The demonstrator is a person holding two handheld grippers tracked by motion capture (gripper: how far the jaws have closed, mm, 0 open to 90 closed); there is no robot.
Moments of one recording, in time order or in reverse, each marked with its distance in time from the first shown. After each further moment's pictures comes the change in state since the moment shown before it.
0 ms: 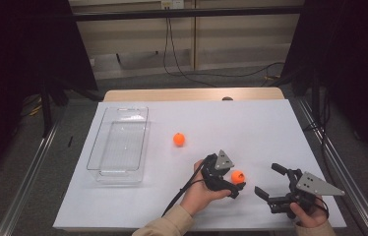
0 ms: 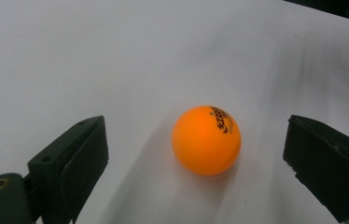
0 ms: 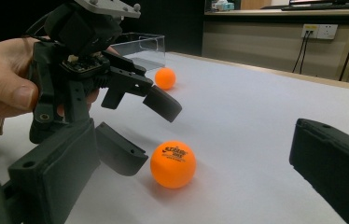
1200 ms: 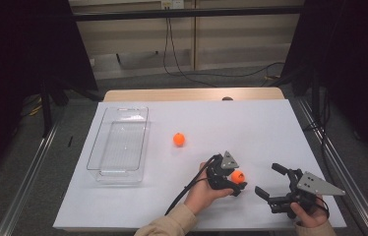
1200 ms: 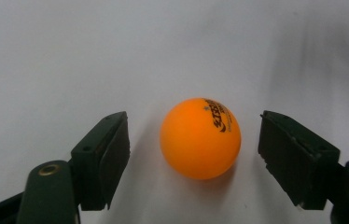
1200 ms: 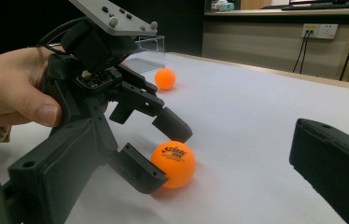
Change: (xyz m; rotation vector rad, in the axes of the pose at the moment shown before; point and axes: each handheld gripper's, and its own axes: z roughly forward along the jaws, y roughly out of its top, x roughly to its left) left arm 0.000 0.001 0.016 0.071 -0.036 0.006; right arm -0.001 0.000 -0.001 -0.001 0.001 0.004
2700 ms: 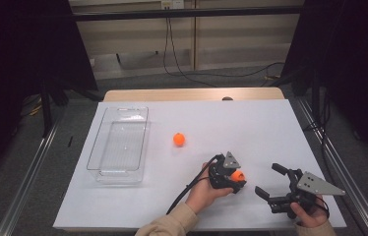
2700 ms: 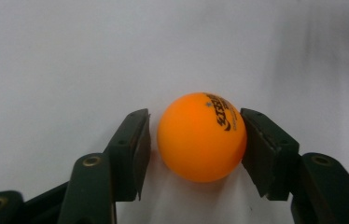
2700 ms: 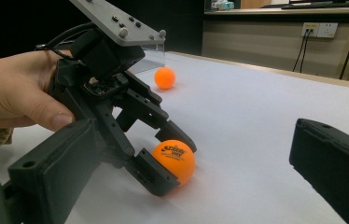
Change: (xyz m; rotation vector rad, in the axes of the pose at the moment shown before) left arm 0.002 -0.001 0.008 0.036 -0.015 0.026; right arm 0.000 0.000 0.000 0.002 0.000 0.000
